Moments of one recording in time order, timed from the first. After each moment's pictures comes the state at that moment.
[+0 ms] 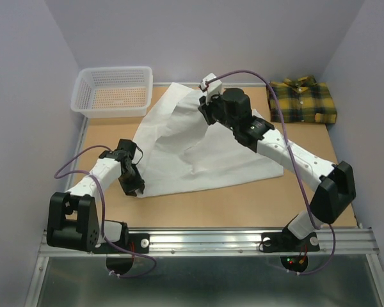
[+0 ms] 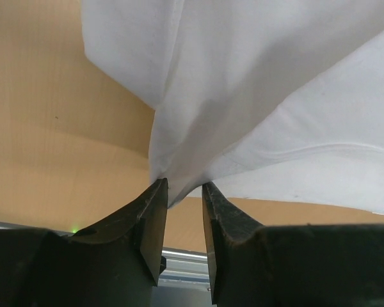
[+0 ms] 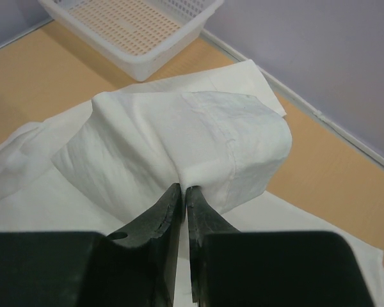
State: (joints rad) left arm -0.17 1.30 0.72 -0.85 -0.01 -0.62; right arm 0.69 1.61 1.44 -0.06 0.05 -0.12
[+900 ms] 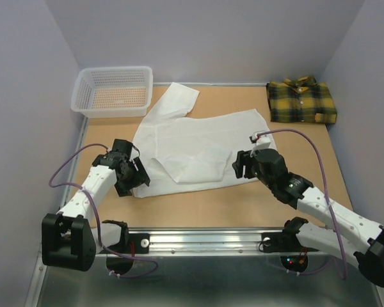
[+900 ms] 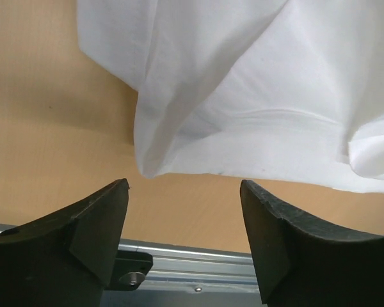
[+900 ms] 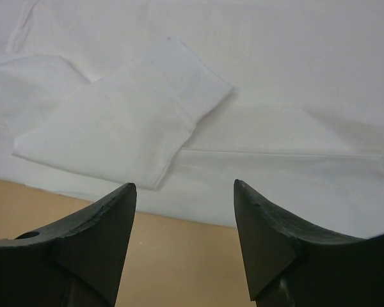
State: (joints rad) left arm -0.17 1.15 0.72 -0.86 0.01 -0.64; right arm 0.69 0.88 0.58 -0.14 0.26 0.32
